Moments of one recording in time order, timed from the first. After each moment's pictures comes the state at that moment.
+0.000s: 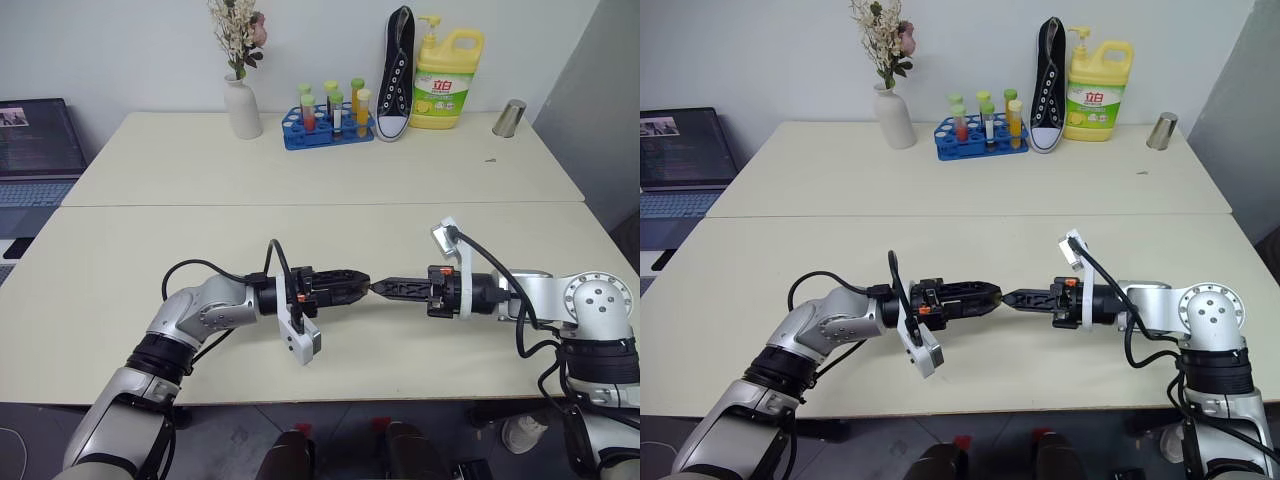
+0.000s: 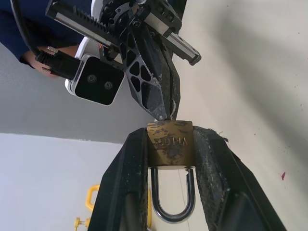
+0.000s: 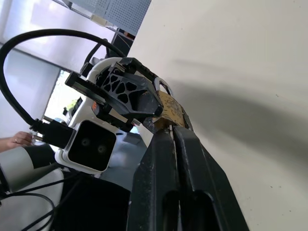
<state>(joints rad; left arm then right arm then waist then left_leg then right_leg) -0.56 0.60 -0.30 0.30 0.57 -1.15 -0.36 -0.52 -0.56 -0.09 -0.15 1.60 1.38 0.13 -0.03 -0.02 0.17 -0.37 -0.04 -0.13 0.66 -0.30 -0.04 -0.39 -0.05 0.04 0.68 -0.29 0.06</state>
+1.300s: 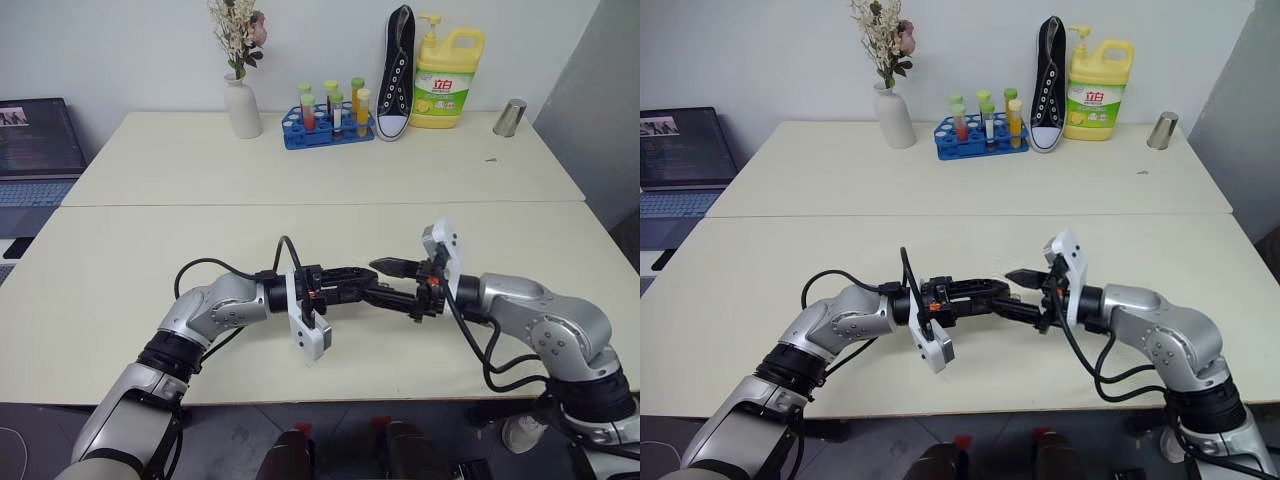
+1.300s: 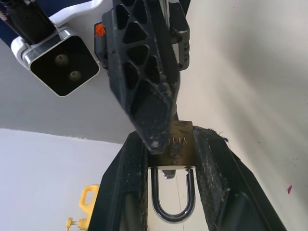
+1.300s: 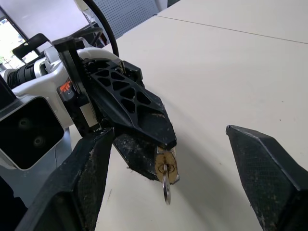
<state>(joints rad) -0.58 0.57 -0.35 0.31 0.54 -1.10 -0.36 -0.40 -0.56 0.09 -0.39 0.84 0.89 0.63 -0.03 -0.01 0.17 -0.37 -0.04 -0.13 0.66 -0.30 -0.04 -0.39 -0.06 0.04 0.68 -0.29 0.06</state>
